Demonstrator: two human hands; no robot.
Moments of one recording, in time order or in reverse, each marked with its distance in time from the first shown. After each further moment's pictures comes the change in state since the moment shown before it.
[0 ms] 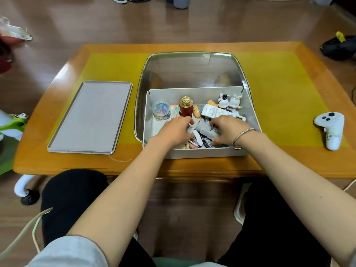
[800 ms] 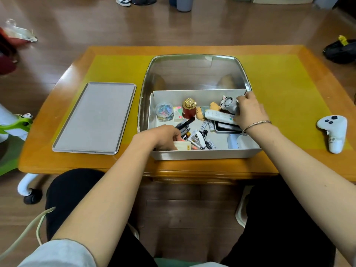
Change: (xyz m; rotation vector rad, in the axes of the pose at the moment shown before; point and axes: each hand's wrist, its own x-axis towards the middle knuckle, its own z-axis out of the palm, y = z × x) left_hand -0.023 -0.027 -0.028 -0.050 -0.371 -0.090; right_hand 0.008 0.030 -0.022 0.090 0.377 0.287
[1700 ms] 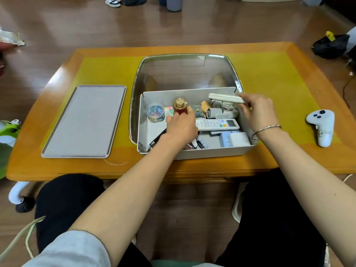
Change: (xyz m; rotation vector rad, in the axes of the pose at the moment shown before) left_hand 0.039 0.073 0.020 0.219 0.514 -0.045; right_hand -0.015 0.042 -0.006 0.293 0.255 -0.075
